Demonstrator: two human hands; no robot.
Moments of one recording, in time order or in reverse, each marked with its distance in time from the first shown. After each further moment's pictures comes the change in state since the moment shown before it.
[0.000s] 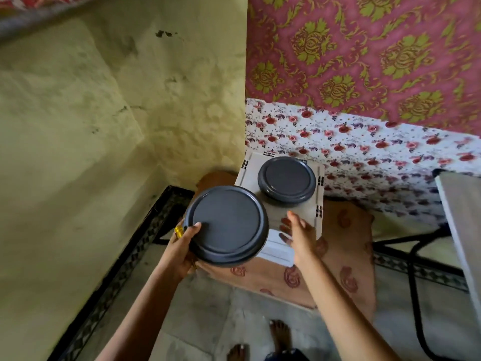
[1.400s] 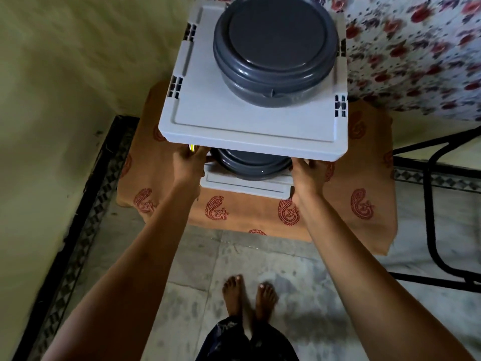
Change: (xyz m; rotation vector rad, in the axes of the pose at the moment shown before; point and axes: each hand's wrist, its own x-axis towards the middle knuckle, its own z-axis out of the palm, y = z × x) left_hand 0.174 -0.136 0.060 0.516 0.061 0.132; right_hand 0.155 0.121 -0.037 0.081 0.220 -0.254
